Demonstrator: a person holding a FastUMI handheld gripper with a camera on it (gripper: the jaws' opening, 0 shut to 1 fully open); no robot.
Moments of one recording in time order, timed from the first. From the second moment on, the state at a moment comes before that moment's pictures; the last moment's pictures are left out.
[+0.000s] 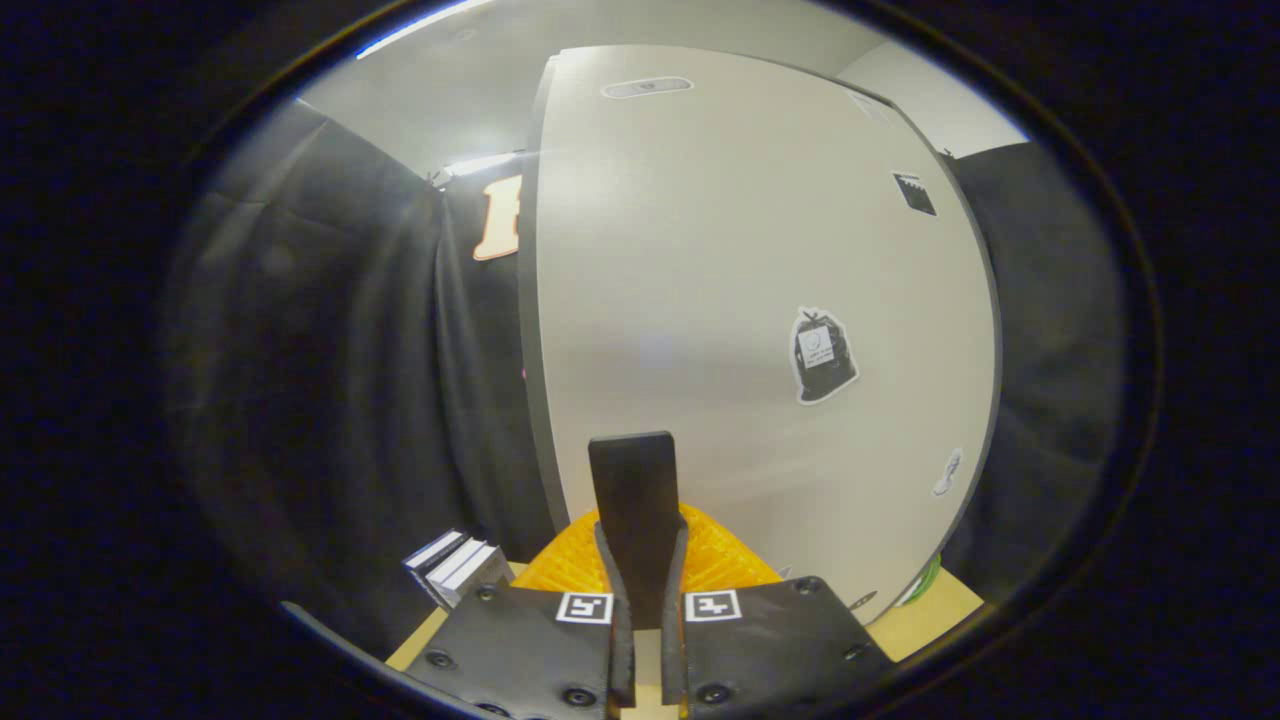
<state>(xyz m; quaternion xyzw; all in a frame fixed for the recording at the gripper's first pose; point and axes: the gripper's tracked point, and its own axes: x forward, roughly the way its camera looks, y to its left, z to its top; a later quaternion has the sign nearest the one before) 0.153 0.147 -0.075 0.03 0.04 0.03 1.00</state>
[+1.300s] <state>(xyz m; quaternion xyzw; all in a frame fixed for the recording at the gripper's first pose) -0.010 -0.027 -0.059 0.03 0.07 0.12 0.99</state>
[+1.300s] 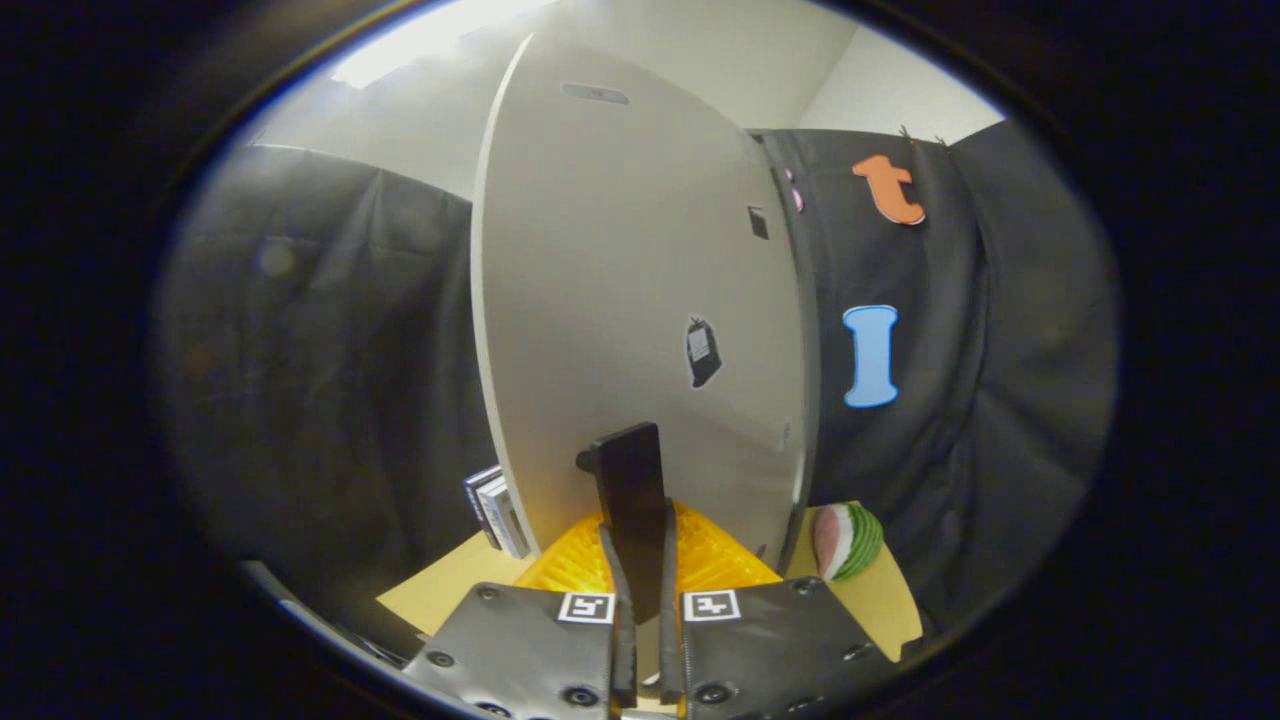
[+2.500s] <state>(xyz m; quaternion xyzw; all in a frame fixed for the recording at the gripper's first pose) -0.007 -0.203 -0.040 0.01 0.06 0.08 0.99</state>
